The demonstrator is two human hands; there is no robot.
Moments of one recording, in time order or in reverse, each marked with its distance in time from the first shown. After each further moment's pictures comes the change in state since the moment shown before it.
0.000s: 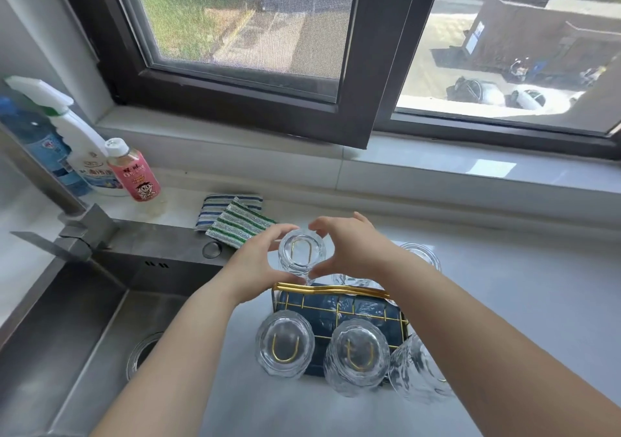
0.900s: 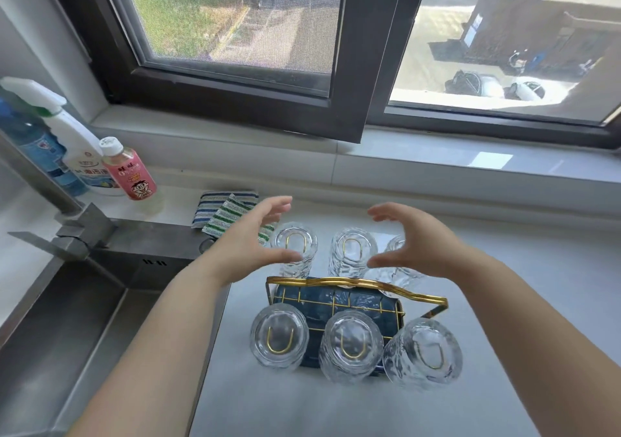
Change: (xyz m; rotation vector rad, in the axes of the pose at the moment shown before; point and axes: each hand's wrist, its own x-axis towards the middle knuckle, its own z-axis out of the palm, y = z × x) left_hand -0.011 0.031 -0.020 -0.039 -0.026 0.095; right_hand -0.055 0.065 -0.027 0.230 0.157 0.095
